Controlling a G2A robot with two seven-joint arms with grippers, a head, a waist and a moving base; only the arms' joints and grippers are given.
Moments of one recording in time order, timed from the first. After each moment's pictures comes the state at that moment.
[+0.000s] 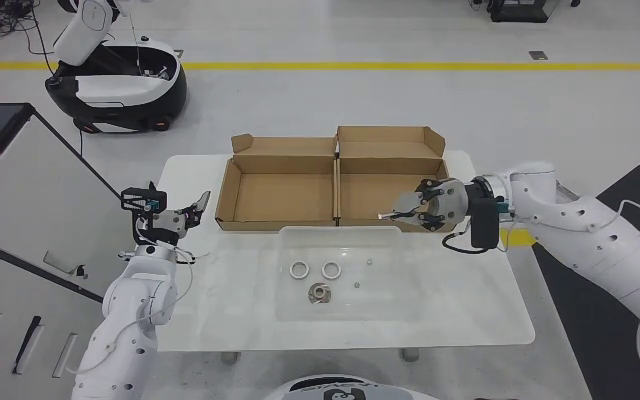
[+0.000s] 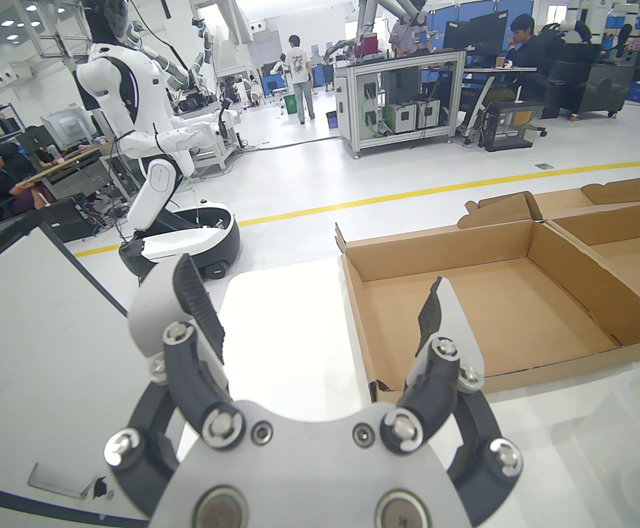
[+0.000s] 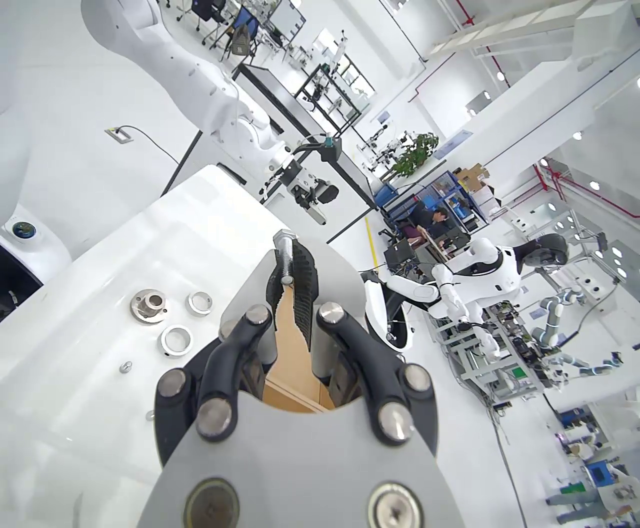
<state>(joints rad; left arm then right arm) 1.73 -1.15 -1.60 -1.80 1.33 0.00 0.00 -0.68 -0.61 0.51 -1.49 -1.62 -0.66 -1.16</state>
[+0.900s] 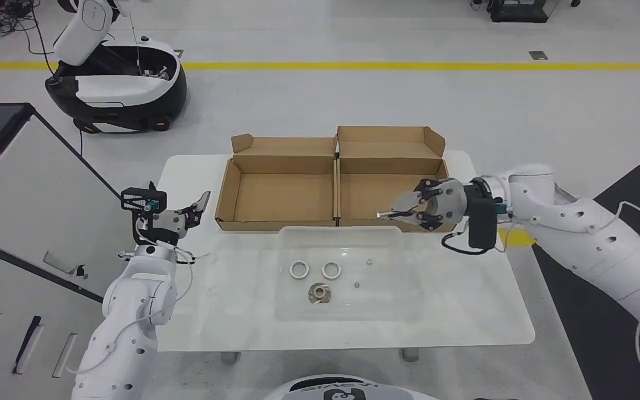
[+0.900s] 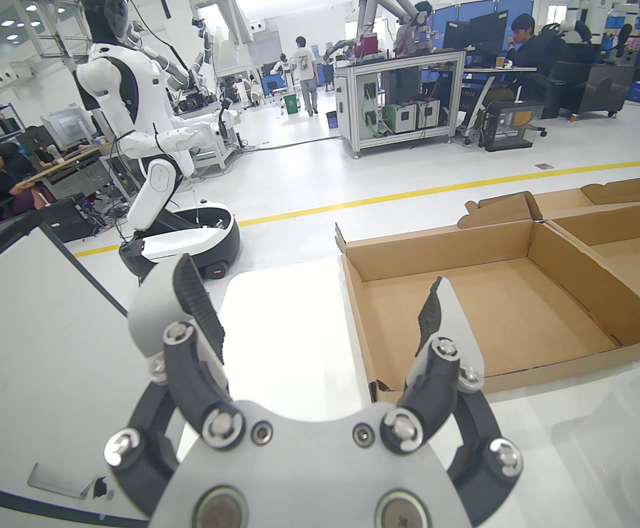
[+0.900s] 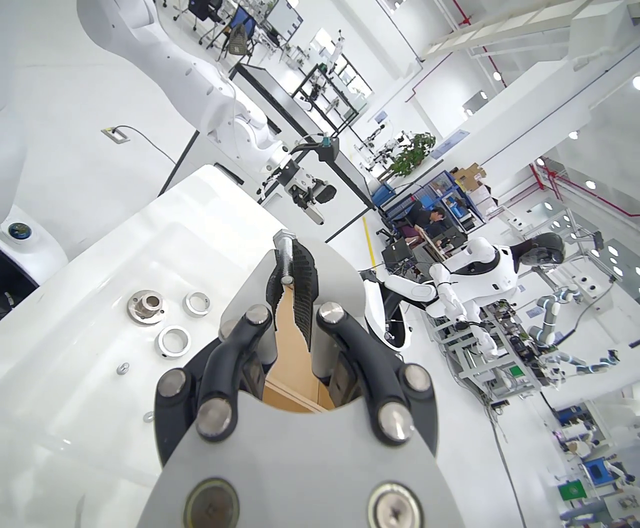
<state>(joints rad) 1.73 -1.15 -1.60 -1.80 1.33 0.00 0.00 -0.71 -0.61 0.52 -1.50 -1.58 -0.63 -1.12</state>
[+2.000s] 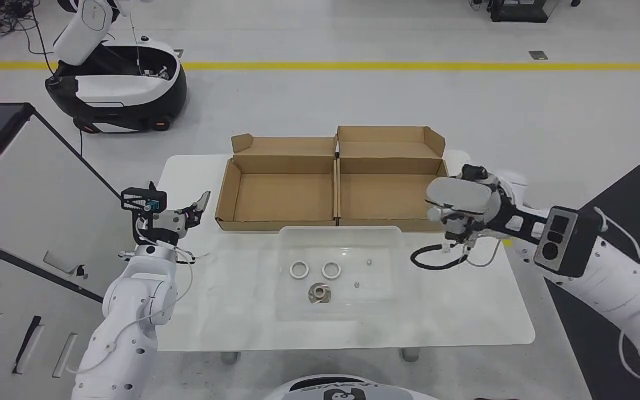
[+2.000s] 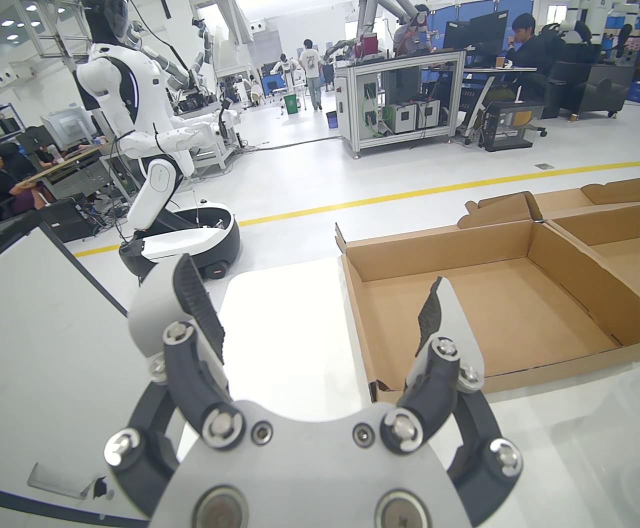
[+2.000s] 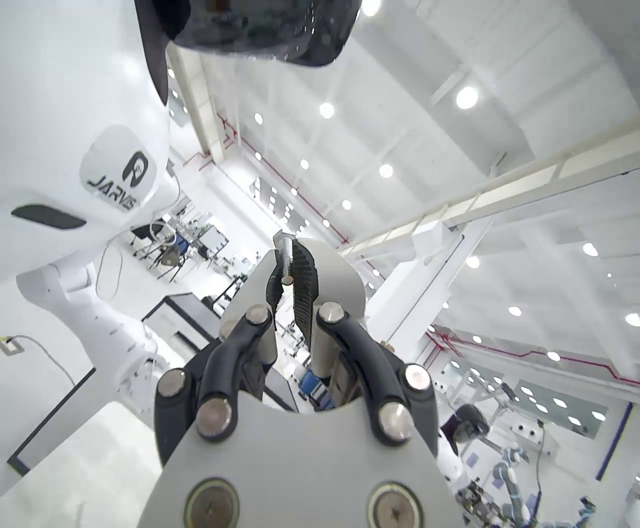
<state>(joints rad) 1.73 -1.15 -1.60 -1.80 1.33 0.00 0.00 -0.72 -0.68 0.55 -1.79 -1.20 -0.40 -1.42</state>
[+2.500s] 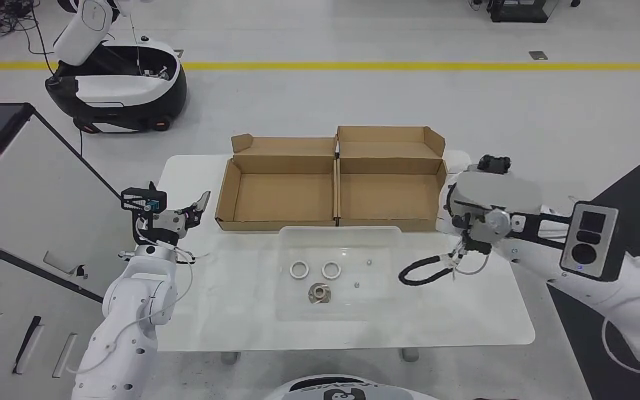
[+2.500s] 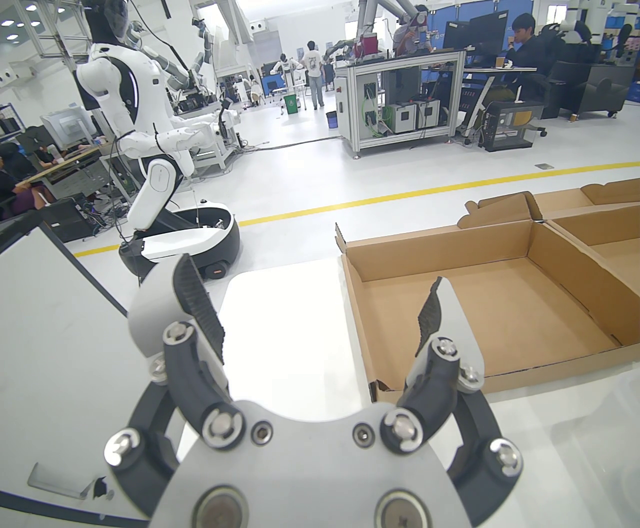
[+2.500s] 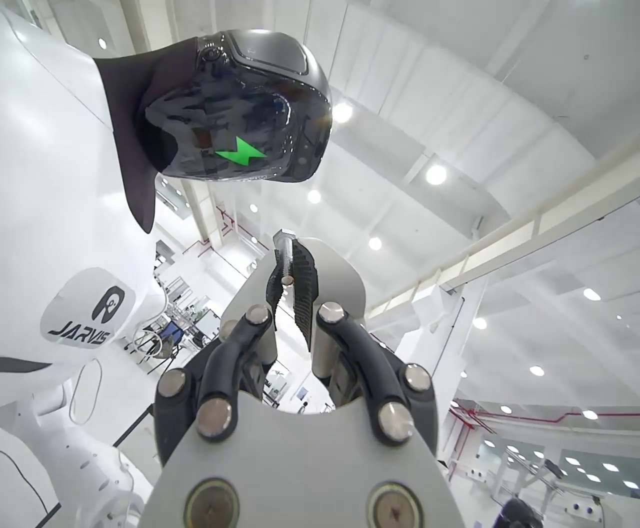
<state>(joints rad) 1.73 -1.15 -1.60 -1.80 1.33 0.00 0.00 -0.60 -0.75 0.46 -1.89 -1.03 -0.36 -1.46</state>
